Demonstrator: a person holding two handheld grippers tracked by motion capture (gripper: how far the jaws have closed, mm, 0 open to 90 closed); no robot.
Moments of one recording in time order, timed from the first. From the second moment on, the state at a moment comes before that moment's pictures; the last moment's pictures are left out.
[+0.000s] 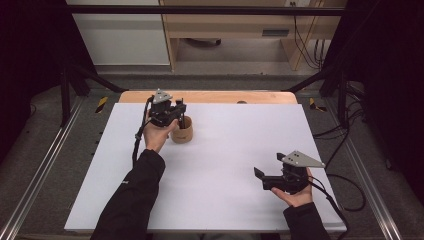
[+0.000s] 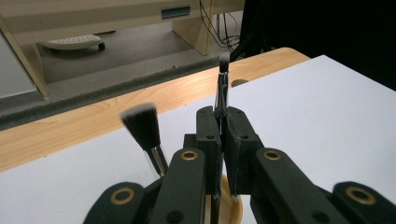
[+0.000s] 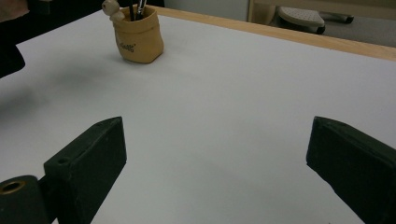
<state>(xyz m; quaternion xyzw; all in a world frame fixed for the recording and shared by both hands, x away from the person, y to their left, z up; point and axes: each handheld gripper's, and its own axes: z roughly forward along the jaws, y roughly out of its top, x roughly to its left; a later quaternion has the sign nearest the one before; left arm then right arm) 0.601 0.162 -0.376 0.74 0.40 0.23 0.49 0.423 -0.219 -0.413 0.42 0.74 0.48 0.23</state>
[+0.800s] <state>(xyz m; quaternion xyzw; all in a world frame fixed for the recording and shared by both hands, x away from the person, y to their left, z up) 0.594 0.157 -0.397 0.76 0.40 0.24 0.46 0.423 -0.217 -0.412 0.42 0.74 0.48 0.23</state>
